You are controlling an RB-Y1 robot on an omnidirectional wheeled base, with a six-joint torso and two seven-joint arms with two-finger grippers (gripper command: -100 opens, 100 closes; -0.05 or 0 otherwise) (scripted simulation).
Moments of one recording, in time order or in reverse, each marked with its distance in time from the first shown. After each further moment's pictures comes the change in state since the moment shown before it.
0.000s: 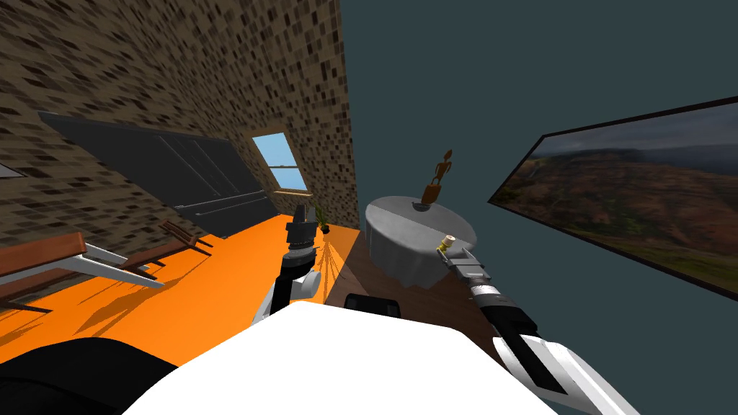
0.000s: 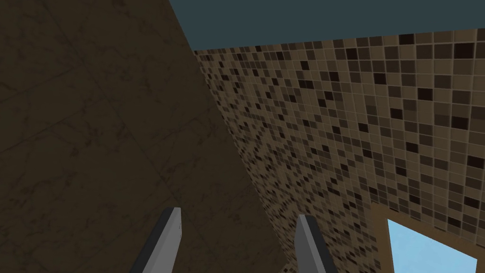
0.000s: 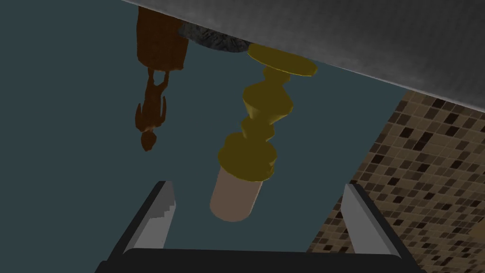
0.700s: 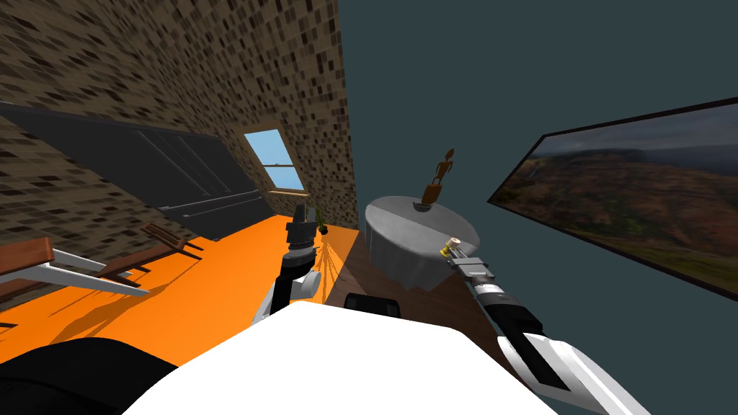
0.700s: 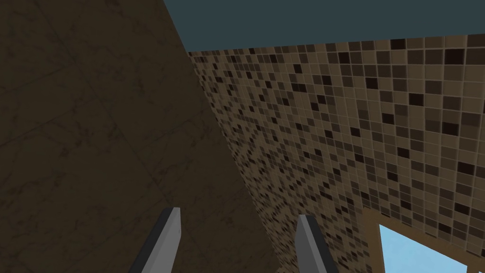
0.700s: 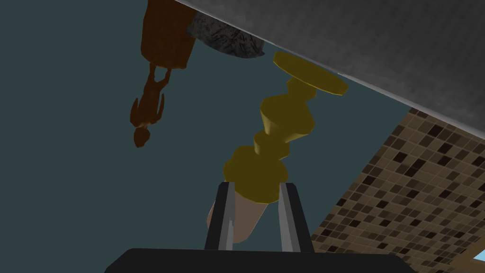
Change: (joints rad) left arm 0.000 0.000 0.000 0.000 0.000 0.000 0.000; right arm -0.010 -0.025 -0.023 0.010 0.034 0.014 0.039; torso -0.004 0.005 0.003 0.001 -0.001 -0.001
